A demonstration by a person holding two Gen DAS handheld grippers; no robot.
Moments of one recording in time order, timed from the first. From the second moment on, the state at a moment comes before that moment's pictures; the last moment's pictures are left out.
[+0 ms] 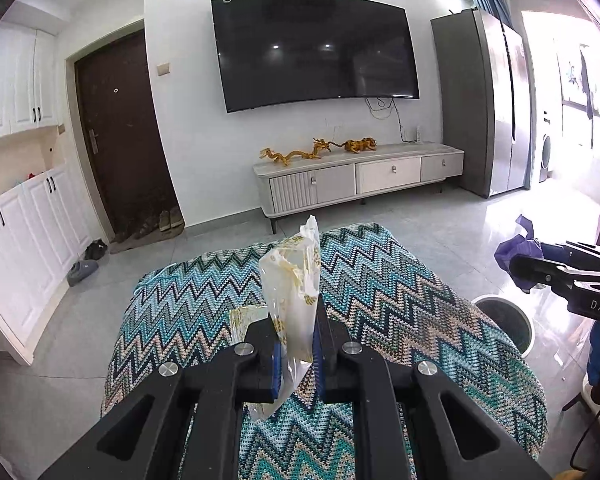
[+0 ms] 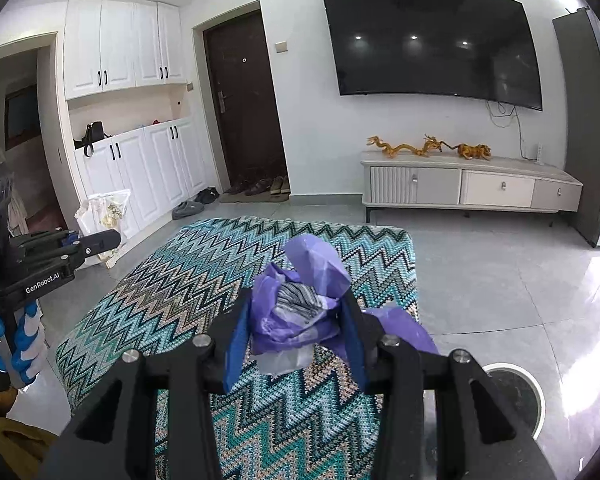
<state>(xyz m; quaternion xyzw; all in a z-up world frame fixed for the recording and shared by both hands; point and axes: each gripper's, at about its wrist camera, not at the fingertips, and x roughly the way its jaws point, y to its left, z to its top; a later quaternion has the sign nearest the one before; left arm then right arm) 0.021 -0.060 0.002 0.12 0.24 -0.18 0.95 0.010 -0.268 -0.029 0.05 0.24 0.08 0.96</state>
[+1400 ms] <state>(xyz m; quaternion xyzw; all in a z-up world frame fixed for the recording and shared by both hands) 0.113 -0.497 -0.172 0.16 0.51 -0.42 0.73 0.009 -0.575 -0.257 0.26 0.36 -0.16 0.88</state>
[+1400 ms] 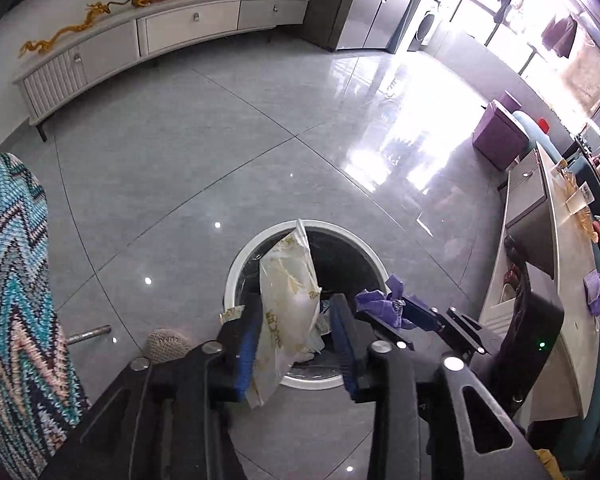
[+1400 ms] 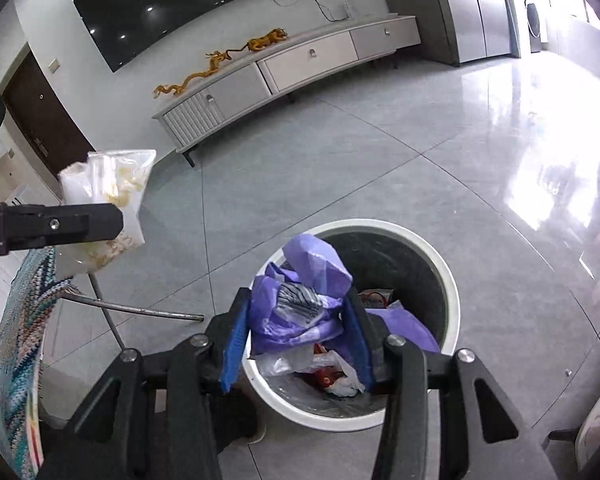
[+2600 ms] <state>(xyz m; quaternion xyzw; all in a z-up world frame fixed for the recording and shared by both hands) 0.087 -0.135 -0.004 0.09 0.26 -0.15 0.95 0.068 -0.308 -0.054 0.05 0.26 -0.05 0.96</state>
